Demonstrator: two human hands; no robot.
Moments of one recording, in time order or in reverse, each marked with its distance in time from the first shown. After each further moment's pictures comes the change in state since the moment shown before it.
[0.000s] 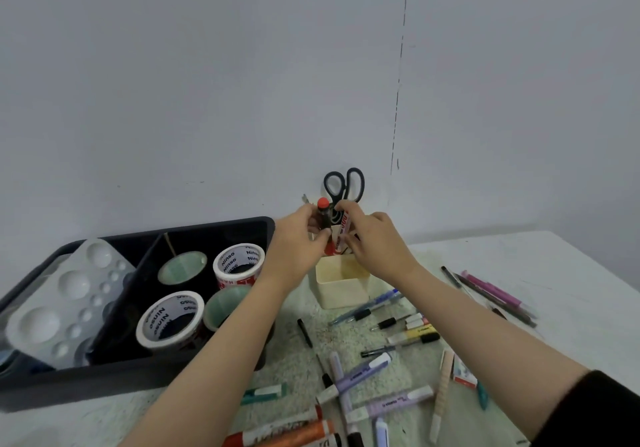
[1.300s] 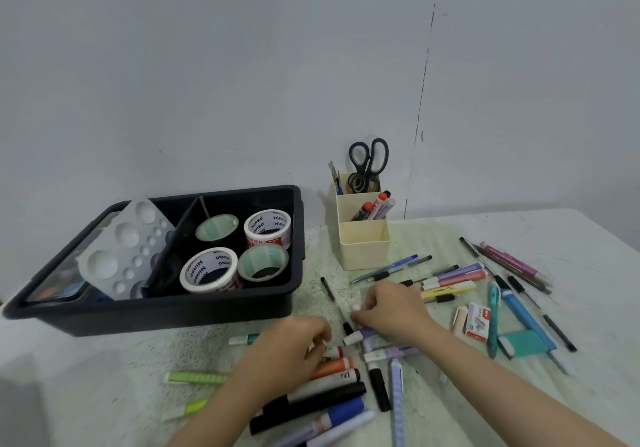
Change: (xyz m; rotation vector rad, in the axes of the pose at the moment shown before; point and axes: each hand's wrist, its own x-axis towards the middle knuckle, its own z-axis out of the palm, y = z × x) left_hand -0.177 -0.018 -0.042 0.460 -0.548 0.007; right_hand -0.113 -0.053 0.029 -0.027 -0.520 0.471
